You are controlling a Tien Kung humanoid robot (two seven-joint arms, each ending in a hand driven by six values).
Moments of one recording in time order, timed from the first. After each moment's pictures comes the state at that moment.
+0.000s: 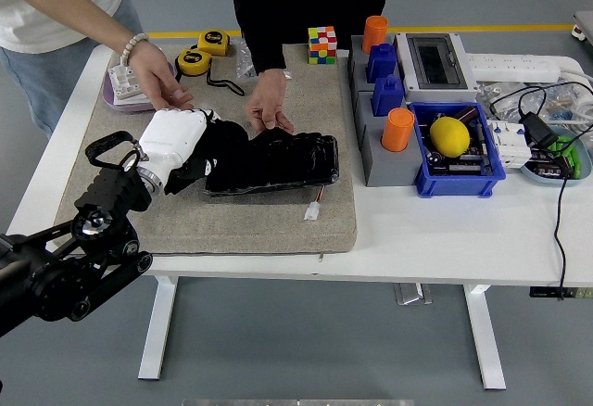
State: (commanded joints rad) left arm -0.62 0.31 -0.62 -1.07 2.07 0.35 0.31; right arm -0.05 -0.32 1.46 0.38 -0.75 -0.13 -0.15
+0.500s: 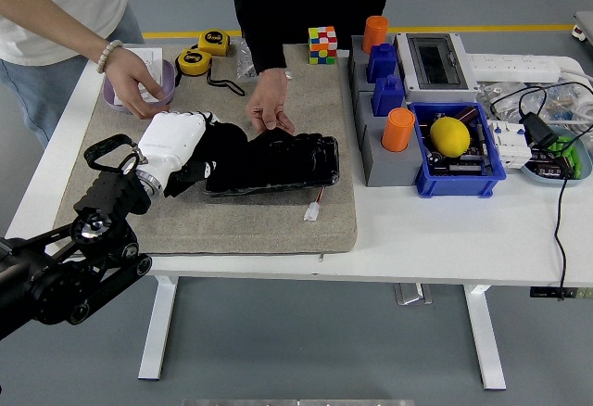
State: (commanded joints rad) left arm -0.61 0.31 -0.62 -1.09 2.07 0.34 0.31; right arm -0.05 -0.32 1.45 0.38 -0.75 -0.13 -0.15
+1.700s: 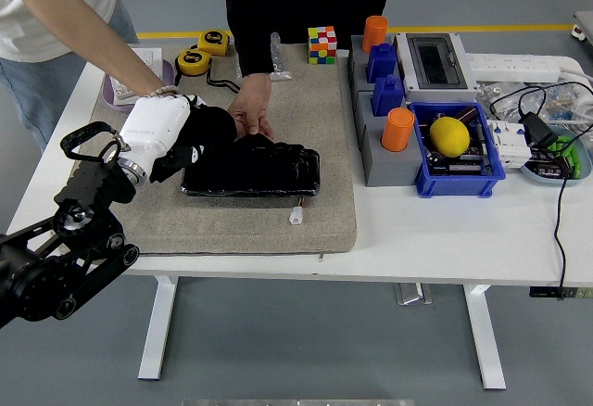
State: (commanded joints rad) left arm -0.58 0.35 -0.71 -1.15 2.10 0.34 0.31; right arm -0.05 -0.31 1.45 0.36 -0.75 -0.11 -0.15
